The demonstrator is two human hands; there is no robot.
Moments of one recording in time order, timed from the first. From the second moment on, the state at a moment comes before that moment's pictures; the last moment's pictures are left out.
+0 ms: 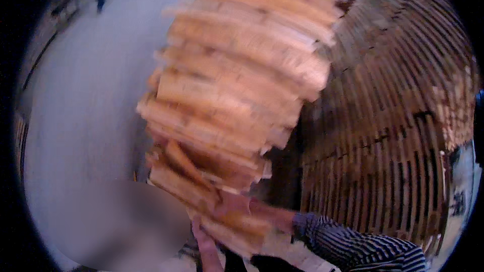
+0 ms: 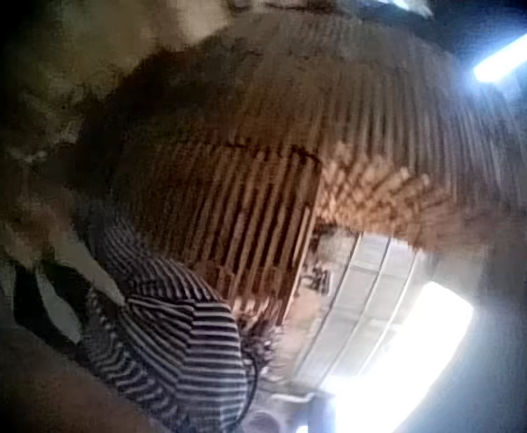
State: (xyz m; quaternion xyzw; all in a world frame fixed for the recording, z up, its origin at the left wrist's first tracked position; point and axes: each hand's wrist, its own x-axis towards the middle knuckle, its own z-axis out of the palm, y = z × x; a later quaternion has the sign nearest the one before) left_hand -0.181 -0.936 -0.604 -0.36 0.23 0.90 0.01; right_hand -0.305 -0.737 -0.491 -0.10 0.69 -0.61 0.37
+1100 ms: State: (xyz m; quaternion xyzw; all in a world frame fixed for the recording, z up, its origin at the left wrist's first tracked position) left_hand -0.024 -0.766 -0.086 -0.02 0.30 0.95 0.07; right_hand -0.005 -0.606 0.023 -0.07 0.87 -0.47 -0.11
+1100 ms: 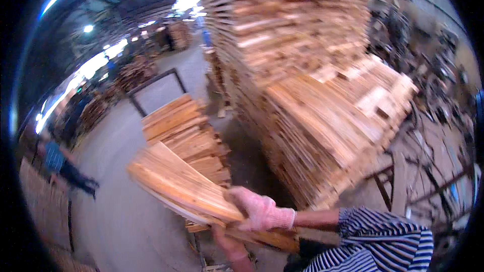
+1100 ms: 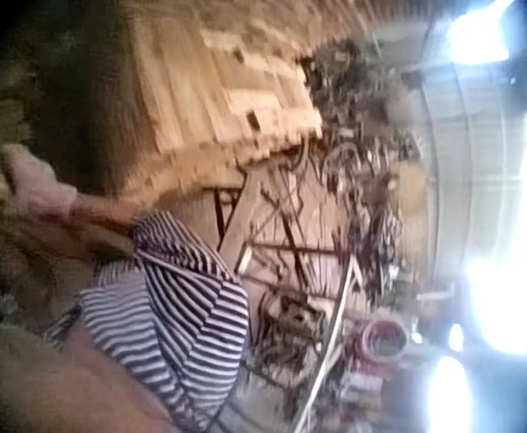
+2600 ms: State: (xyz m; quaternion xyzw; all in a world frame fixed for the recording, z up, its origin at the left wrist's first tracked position) left_hand -0.091 -0.279 -0.022 0.12 0.41 0.89 0.15; right_hand 0.018 -0.006 0.028 0.21 0.95 -0.19 -0.12
